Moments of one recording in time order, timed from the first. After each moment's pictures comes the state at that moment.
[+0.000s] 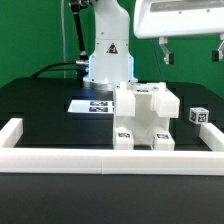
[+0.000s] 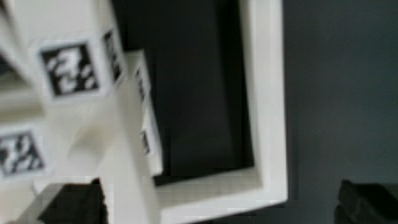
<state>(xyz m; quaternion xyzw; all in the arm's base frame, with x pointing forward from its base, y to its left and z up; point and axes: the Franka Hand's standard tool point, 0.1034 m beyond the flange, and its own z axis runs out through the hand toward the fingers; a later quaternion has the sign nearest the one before) 0.535 0.110 0.146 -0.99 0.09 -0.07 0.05</state>
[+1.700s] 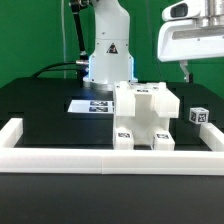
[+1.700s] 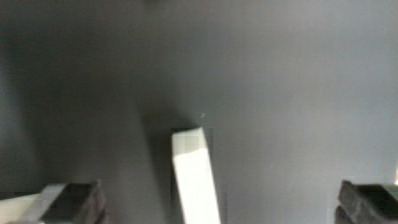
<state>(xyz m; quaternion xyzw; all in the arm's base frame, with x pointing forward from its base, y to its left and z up) 0.466 0.173 0.096 -1.00 0.00 -0.04 0.06</state>
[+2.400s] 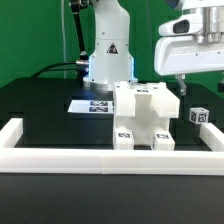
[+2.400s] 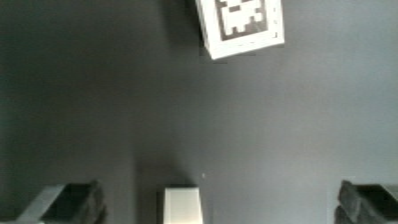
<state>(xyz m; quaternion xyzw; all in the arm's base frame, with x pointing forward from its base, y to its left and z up) 0.445 0.167 0.069 -1.00 -0.04 -0.04 0.05</state>
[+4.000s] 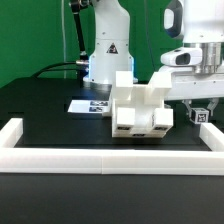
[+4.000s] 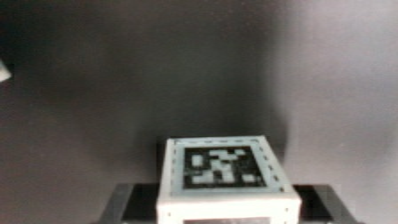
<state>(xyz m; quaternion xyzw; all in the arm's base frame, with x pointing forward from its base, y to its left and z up) 0.405 0.176 0.008 -1.00 -0.07 -0.03 0.03</state>
